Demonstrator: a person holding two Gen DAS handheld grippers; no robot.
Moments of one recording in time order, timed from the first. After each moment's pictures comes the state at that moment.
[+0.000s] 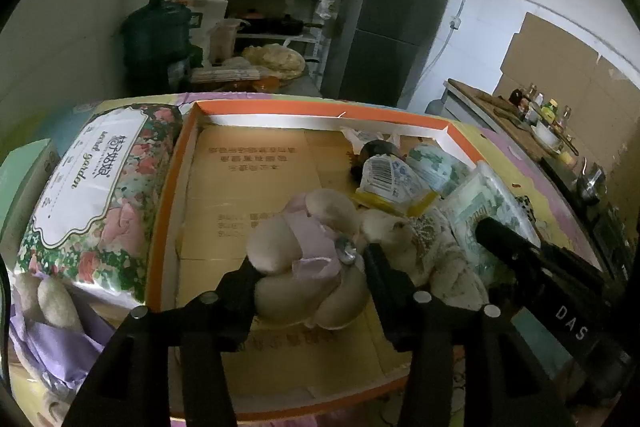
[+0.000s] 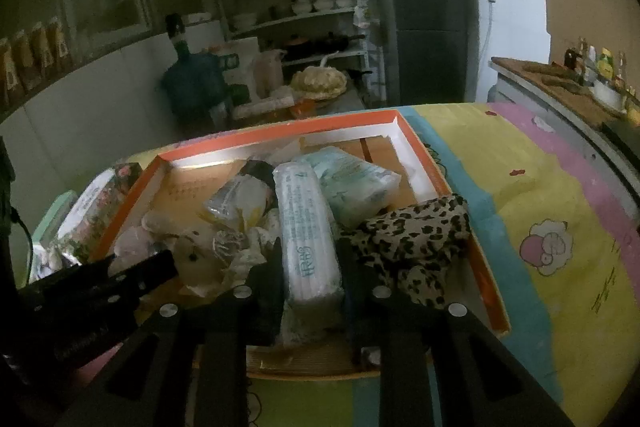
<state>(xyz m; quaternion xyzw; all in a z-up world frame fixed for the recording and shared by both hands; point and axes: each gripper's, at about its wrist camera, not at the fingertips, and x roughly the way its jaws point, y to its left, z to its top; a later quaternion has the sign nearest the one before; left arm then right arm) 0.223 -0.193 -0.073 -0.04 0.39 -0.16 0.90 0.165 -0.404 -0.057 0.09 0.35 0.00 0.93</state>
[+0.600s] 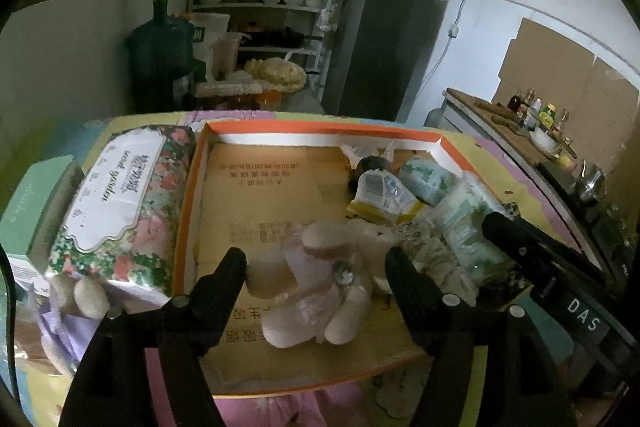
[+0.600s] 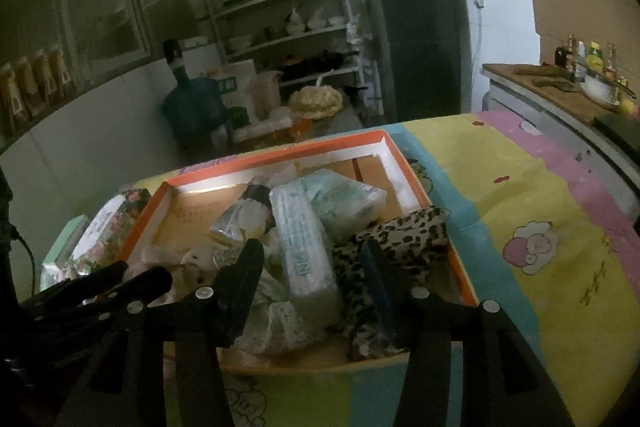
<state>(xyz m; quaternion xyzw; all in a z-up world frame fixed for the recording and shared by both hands) 0.207 -0.185 -0.055 -0.03 0.37 -0.16 0.91 0.148 -0.413 -0.042 0.11 0.32 -0.01 0.94</state>
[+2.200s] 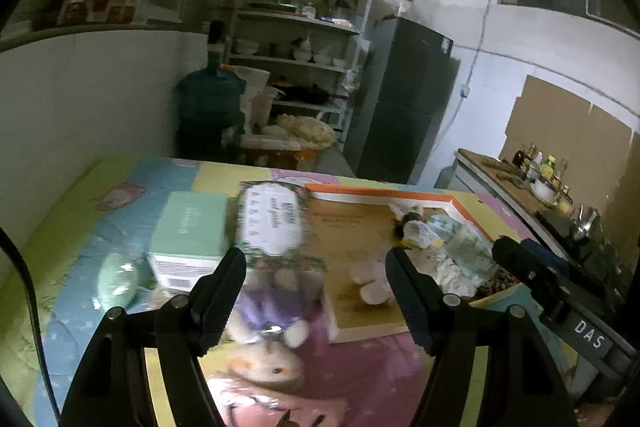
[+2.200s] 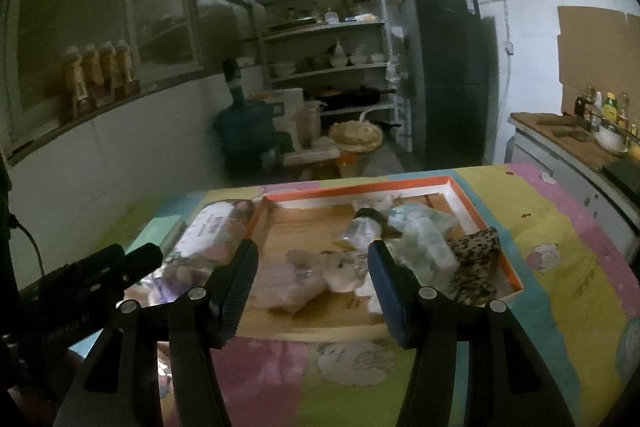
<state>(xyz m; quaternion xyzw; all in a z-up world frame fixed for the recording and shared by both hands) 0.129 -0.069 0.007 -0.07 0.28 -0.12 0.95 0.078 -0.307 0.024 0.07 0.26 0.04 0.96</state>
